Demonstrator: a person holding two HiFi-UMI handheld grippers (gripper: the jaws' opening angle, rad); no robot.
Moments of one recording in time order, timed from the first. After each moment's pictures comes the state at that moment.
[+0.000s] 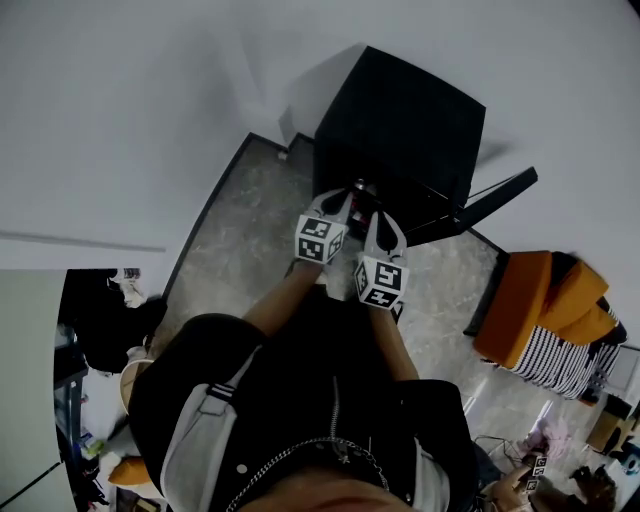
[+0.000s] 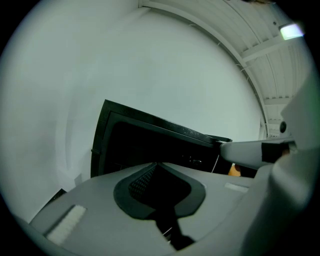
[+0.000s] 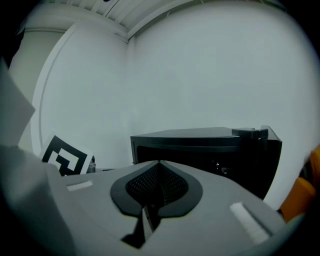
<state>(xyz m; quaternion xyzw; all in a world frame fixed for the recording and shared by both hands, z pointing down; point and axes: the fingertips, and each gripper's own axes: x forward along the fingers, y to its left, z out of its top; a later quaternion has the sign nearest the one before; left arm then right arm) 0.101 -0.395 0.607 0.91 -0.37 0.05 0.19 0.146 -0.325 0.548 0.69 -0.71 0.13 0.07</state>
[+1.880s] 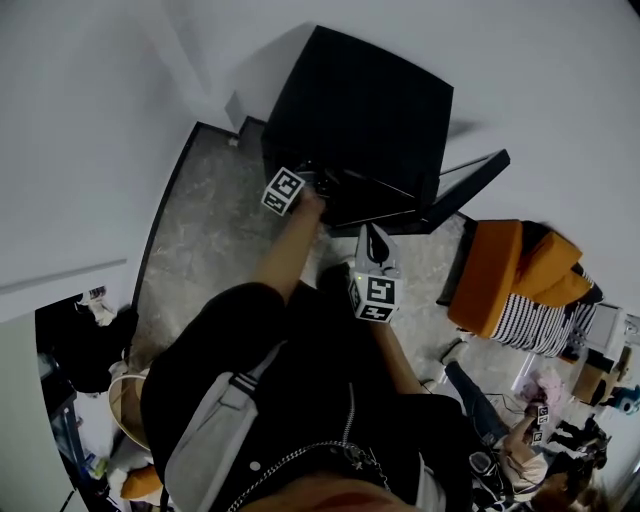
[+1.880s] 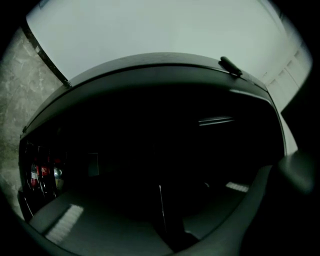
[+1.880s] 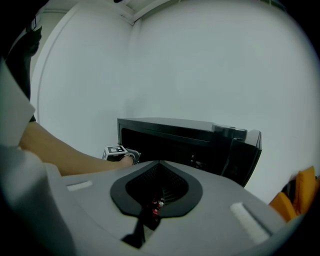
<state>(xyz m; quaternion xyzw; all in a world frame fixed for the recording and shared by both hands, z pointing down) 0.129 -0.552 0.708 0.63 -0.40 -0.34 0.57 0.209 -0.307 0.577 0.69 -0.69 0.14 0.16</state>
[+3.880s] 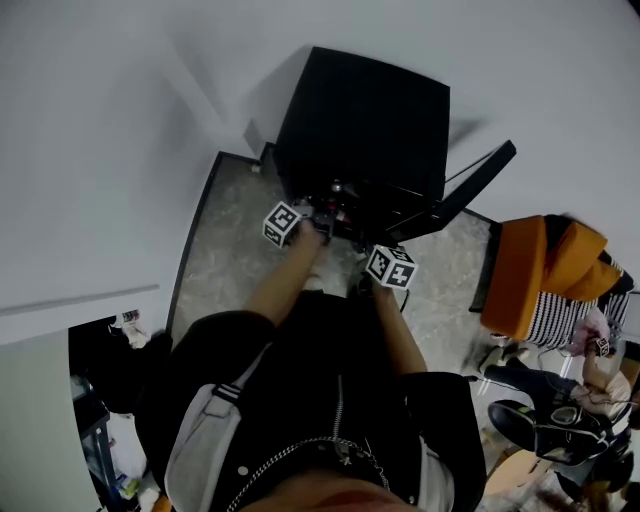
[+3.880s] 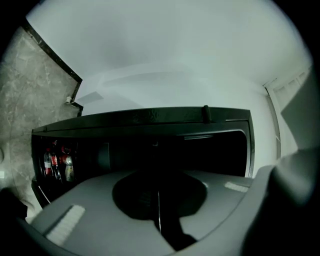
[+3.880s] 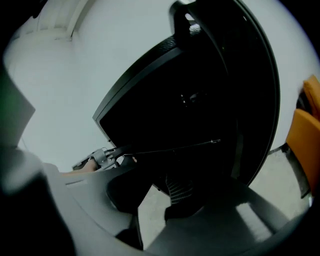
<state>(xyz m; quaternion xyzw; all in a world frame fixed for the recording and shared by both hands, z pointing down) 0.094 -0.499 0.715 0.63 -0.36 -0.30 0.62 0.214 -0.334 0.685 0.65 -0.66 0.39 0.02</state>
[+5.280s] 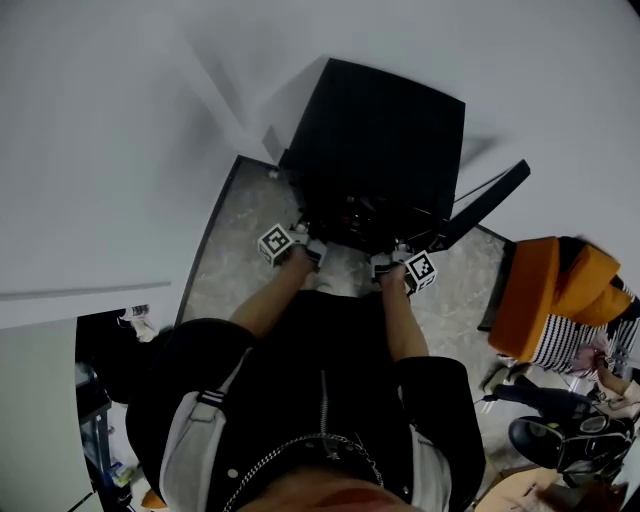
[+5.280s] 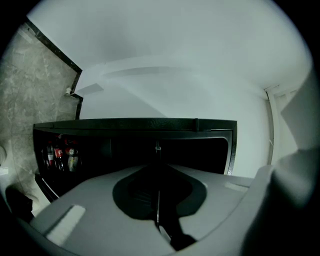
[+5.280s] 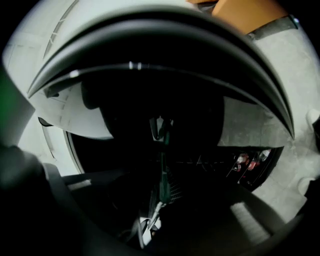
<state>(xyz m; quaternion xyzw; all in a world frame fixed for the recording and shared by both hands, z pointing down) 0.071 -0.468 0.714 0.64 -0.30 -0.27 0.65 0.302 -0.369 0.720 0.54 -0.50 0.50 -0.45</state>
